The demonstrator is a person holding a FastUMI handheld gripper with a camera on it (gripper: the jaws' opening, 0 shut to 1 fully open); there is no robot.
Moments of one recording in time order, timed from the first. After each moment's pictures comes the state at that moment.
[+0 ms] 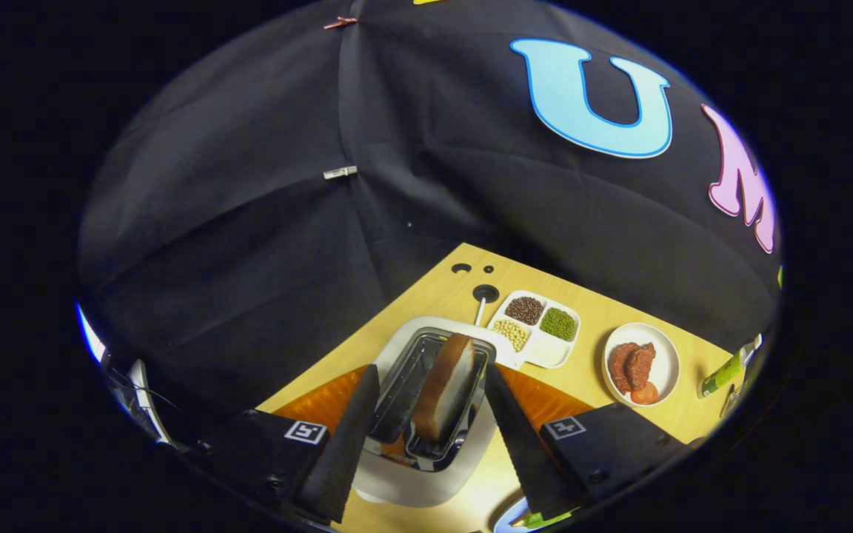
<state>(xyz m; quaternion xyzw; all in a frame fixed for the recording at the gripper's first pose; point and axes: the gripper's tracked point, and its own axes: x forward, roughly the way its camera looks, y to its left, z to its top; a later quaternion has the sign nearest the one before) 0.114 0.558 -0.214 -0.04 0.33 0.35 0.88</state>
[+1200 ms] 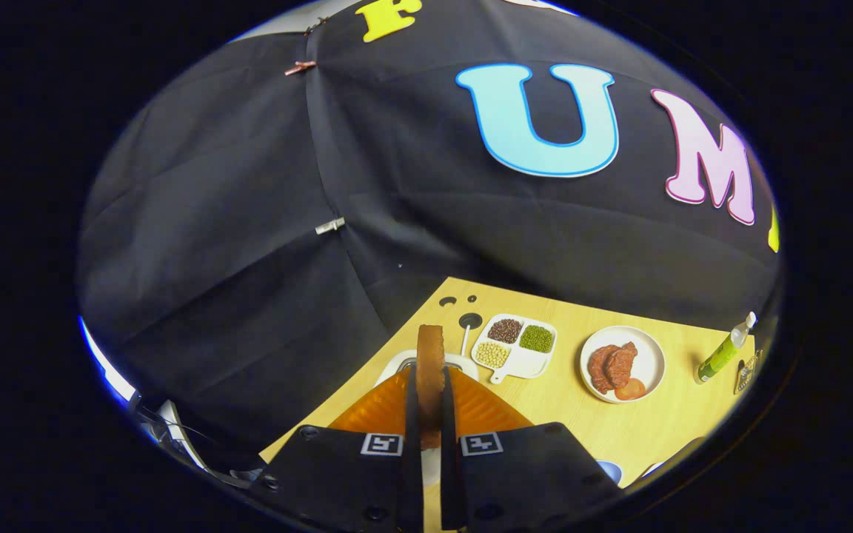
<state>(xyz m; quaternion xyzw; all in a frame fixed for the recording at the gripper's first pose) 0.110 0.481 -0.117 0.07 0.29 0.35 0.89</state>
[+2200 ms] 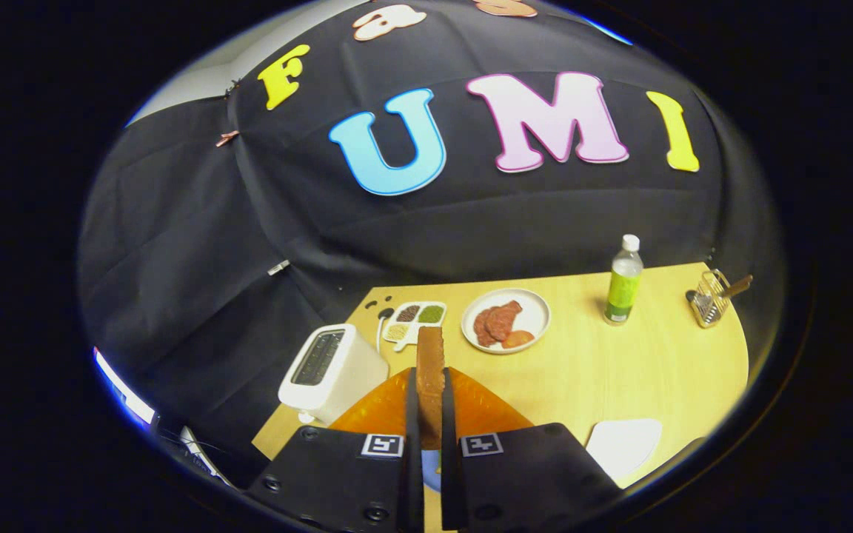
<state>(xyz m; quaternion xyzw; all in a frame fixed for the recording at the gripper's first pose) 0.057 0.233 -0.183 0.17 0.30 0.23 0.91</state>
